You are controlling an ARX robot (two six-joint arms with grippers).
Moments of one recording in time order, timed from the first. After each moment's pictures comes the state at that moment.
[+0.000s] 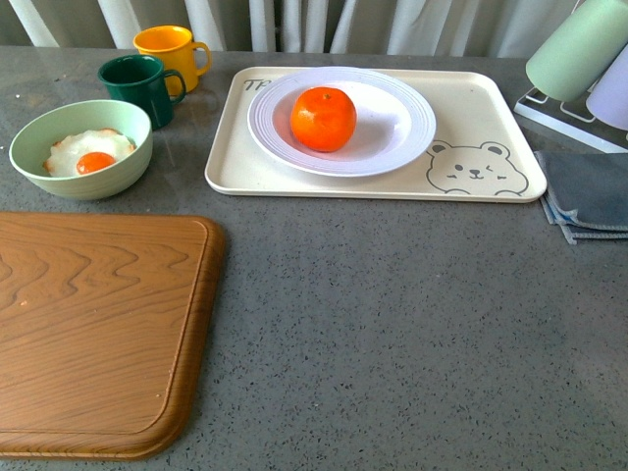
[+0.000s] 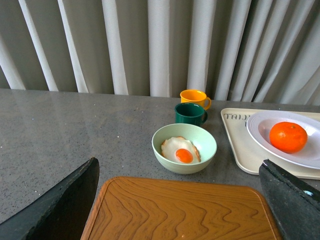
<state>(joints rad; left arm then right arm) 0.00 0.02 0.02 0.00 0.00 -0.01 0.00 0.01 0.02 0.00 0.00 0.01</state>
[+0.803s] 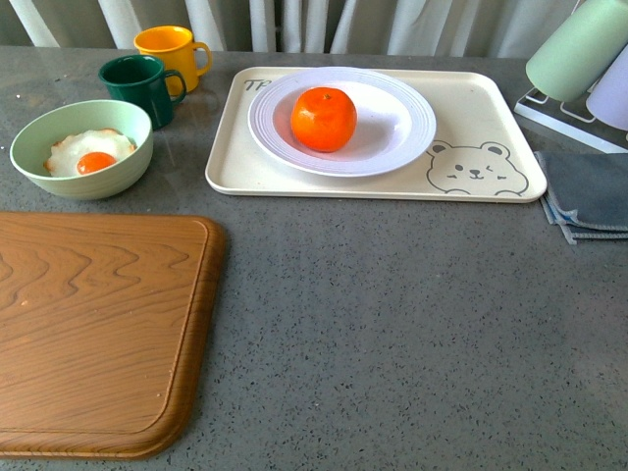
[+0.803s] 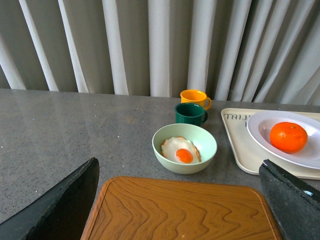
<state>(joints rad) 0.00 0.02 0.02 0.00 0.00 -0.01 0.00 0.01 0.02 0.00 0.00 0.01</state>
